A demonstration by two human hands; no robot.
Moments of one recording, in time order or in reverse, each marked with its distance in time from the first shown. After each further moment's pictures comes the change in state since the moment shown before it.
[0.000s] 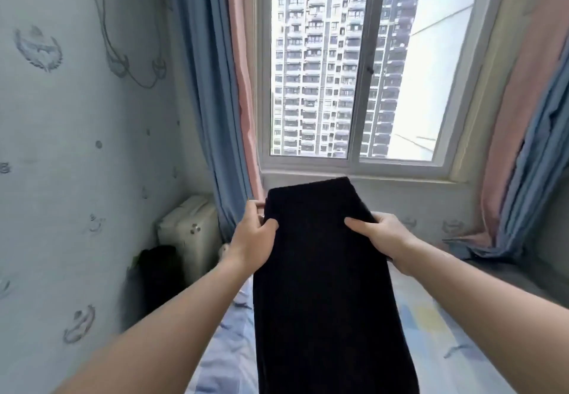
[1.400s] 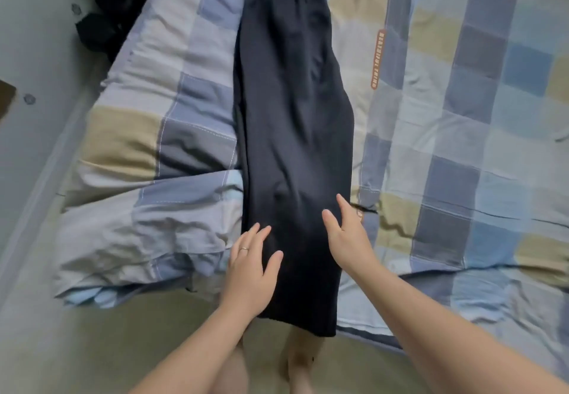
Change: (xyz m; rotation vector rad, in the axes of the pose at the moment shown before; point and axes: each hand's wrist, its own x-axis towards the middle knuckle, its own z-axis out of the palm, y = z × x) left_hand -0.268 -0.576 0.142 0.451 -0.223 -0.752; right_hand -0.025 0.593 0.232 -0.404 -0.367 0.648
